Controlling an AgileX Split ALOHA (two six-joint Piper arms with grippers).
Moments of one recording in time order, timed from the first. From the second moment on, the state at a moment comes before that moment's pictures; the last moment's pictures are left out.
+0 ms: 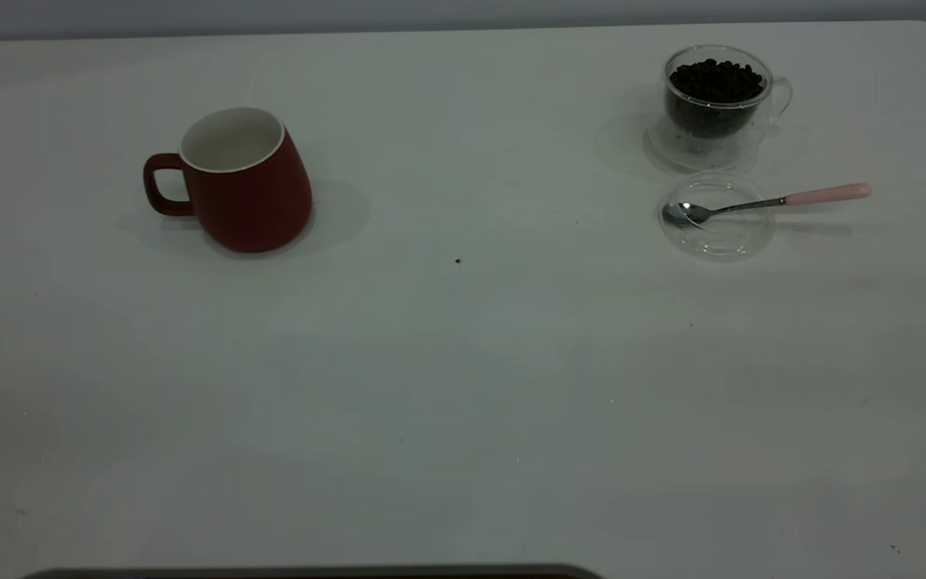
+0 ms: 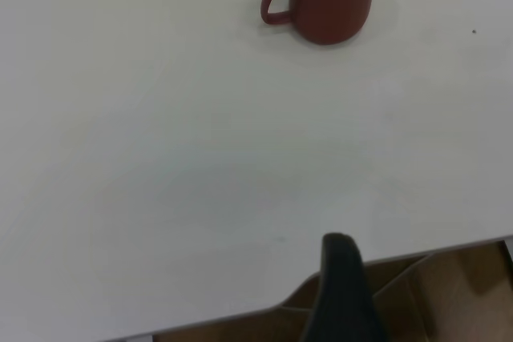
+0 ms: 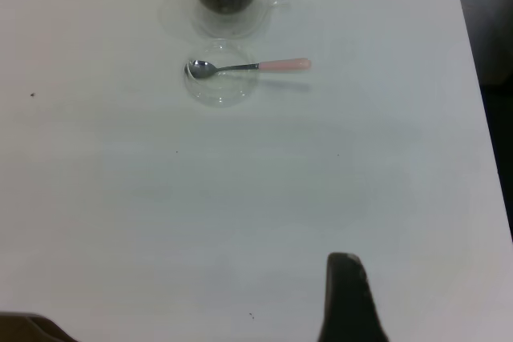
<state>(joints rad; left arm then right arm) -0.15 -0.01 -0.49 -0.04 1.14 0.02 0.00 0.03 -0.47 0.06 1.13 -0.04</state>
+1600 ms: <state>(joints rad) 0.08 2.11 -1.39 -0.24 0.59 0.88 0.00 0.03 -0.47 0.06 1.13 -0.04</state>
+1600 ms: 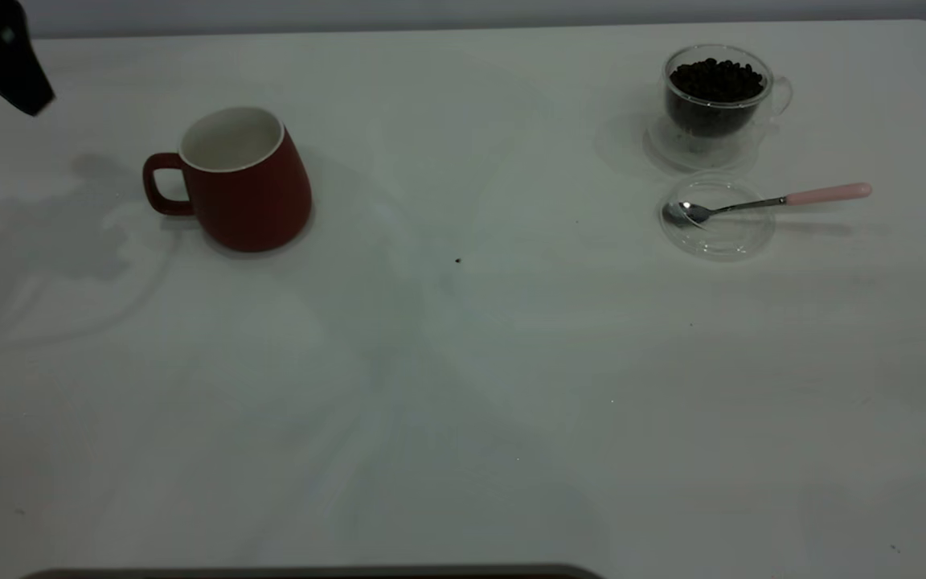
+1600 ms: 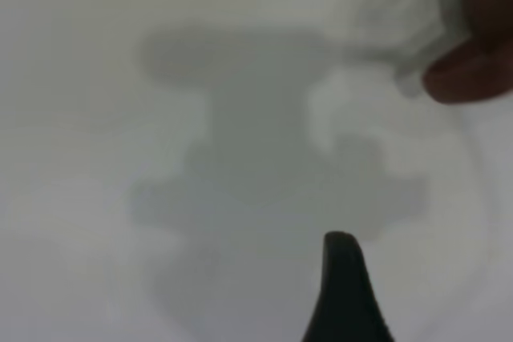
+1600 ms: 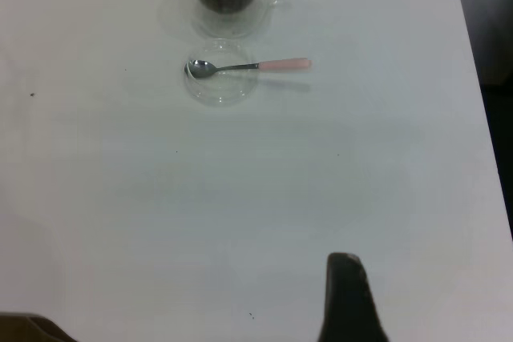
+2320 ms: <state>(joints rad) 0.04 2.31 -1.47 -0.56 0.58 1.81 0.00 0.03 -0.47 0.06 1.13 -0.04</state>
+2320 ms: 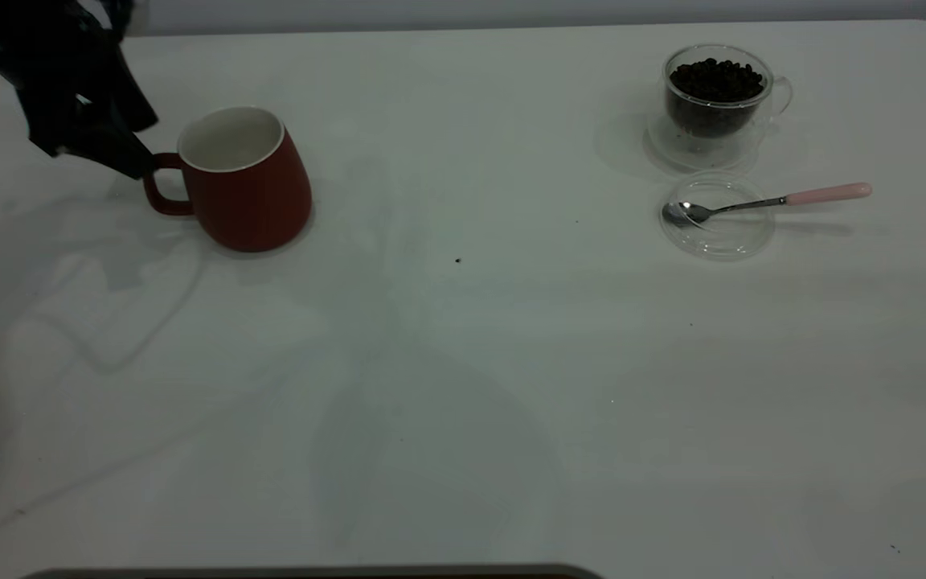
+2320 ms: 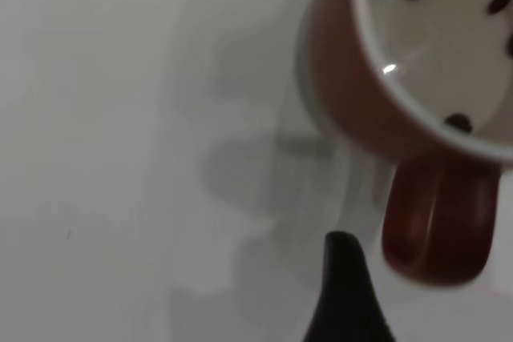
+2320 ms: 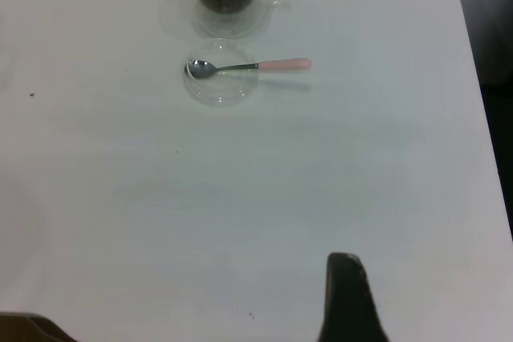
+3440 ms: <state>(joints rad) -0.25 2.42 -1.54 -0.74 0.45 1.88 0.00 0.03 -0.47 0.06 1.13 -0.04</state>
